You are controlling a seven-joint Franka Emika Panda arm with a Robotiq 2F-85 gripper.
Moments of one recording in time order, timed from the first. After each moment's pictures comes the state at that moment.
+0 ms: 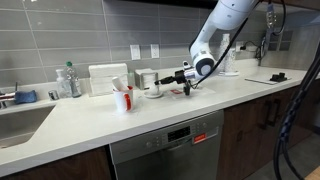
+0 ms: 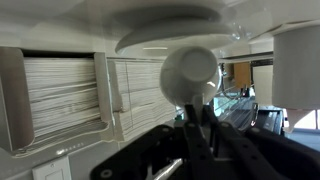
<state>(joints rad) -0.07 0.58 -0.02 -1.83 1.76 2.03 -2.31</state>
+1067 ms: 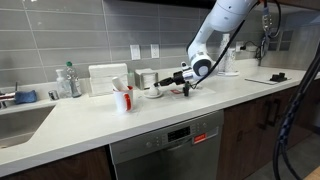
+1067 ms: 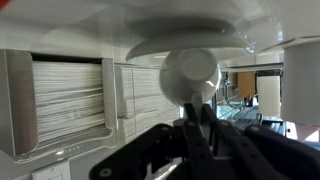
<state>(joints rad) -0.05 0.60 -0.02 -1.80 1.76 2.09 -2.34</state>
